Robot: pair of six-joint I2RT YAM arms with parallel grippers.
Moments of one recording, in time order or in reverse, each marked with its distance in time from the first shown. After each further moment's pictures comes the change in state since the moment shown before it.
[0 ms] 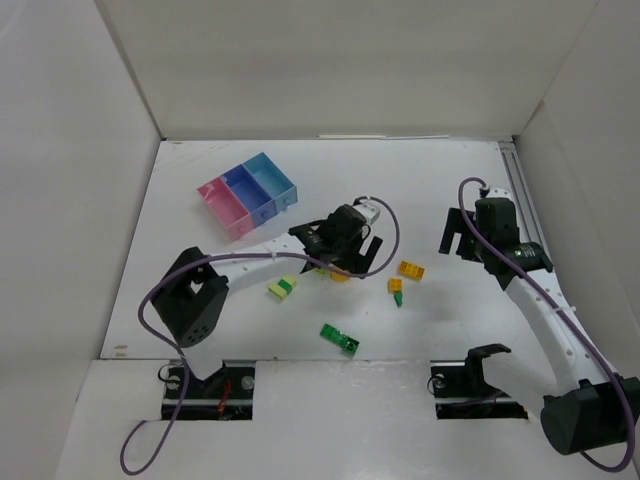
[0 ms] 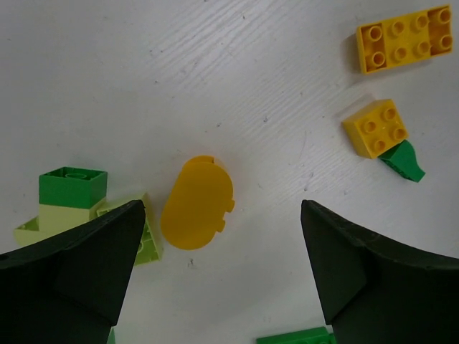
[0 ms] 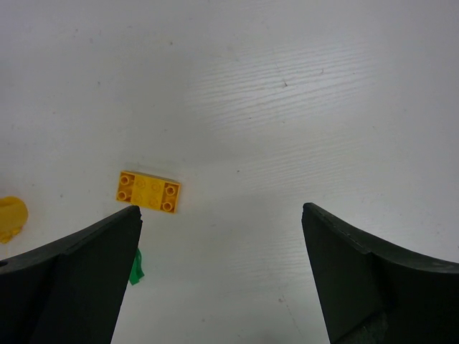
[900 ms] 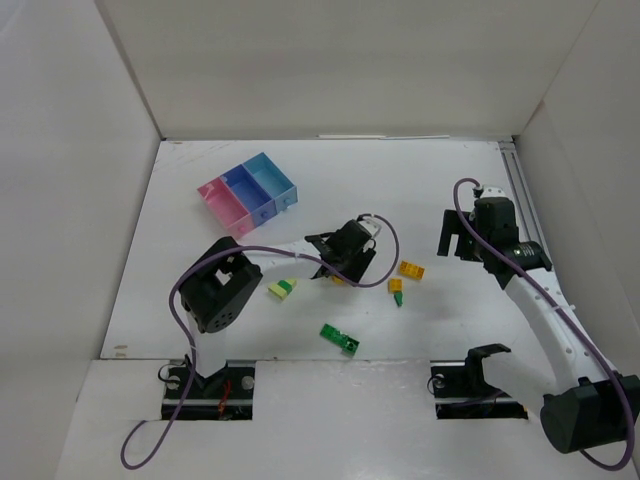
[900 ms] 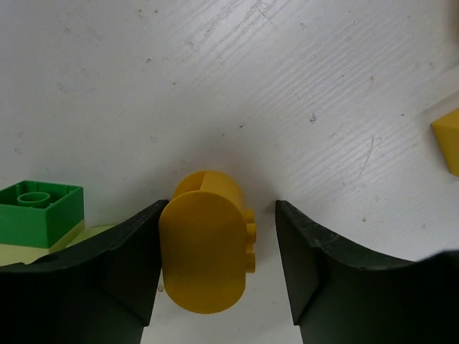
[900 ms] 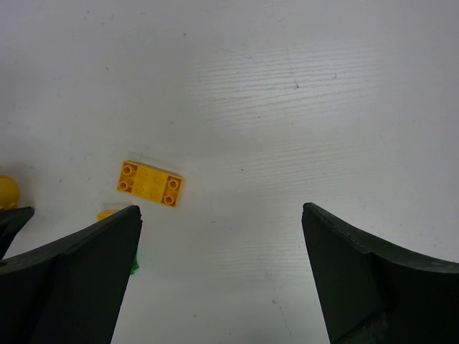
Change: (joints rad) left arm -0.011 0.172 -0.050 0.105 -0.056 0.042; right arm 0.000 0.008 0.000 0.007 -0.055 -0.069
